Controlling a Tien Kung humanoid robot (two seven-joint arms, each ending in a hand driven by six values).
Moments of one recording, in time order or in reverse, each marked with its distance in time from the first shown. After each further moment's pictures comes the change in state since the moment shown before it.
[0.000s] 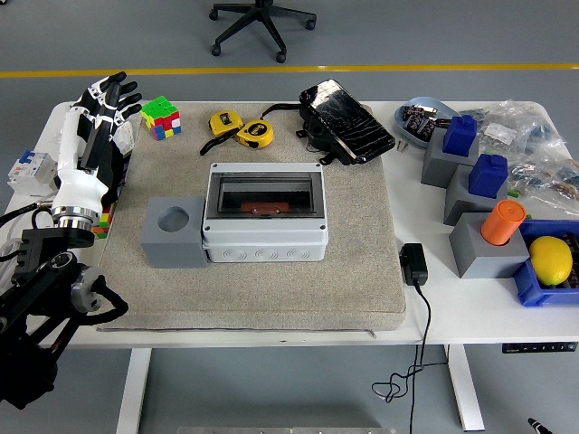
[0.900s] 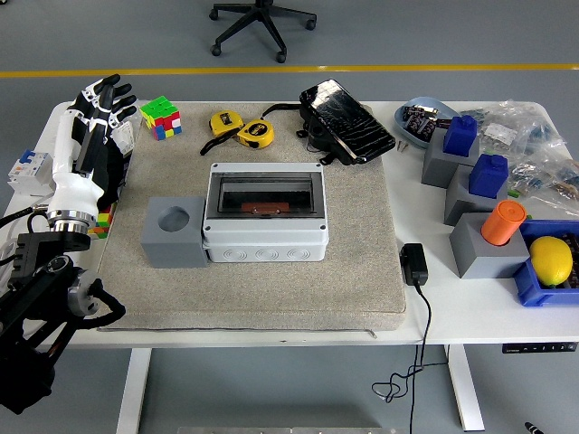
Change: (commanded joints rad) left arm 0.020 0.004 -0.006 -0.011 -0.002 0.000 -0.008; right arm -0.014 0.017 0.016 0.003 -0.002 -0.002 0.006
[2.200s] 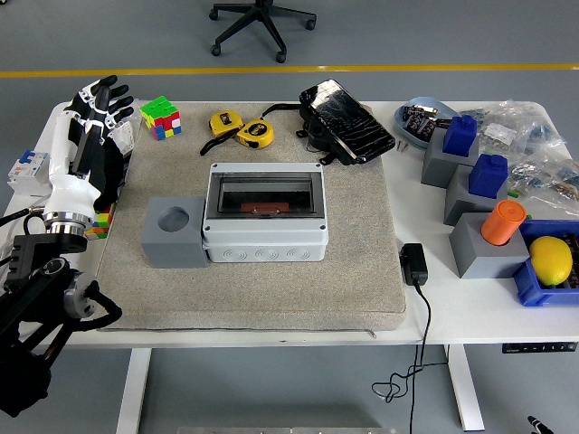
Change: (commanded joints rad) left arm 0.012 0.010 -0.011 -0.010 0.003 0.000 0.001; right arm 0.019 -0.008 0.010 -0.007 0.001 0.001 -0.004
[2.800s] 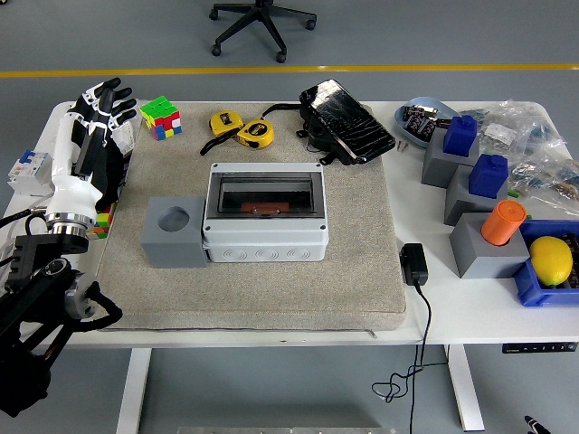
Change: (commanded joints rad) left arm -0.007 0.004 0.014 0.008 -0.001 -0.001 0.002; right arm -0.002 0.004 -0.003 0.000 0.001 0.006 0.002
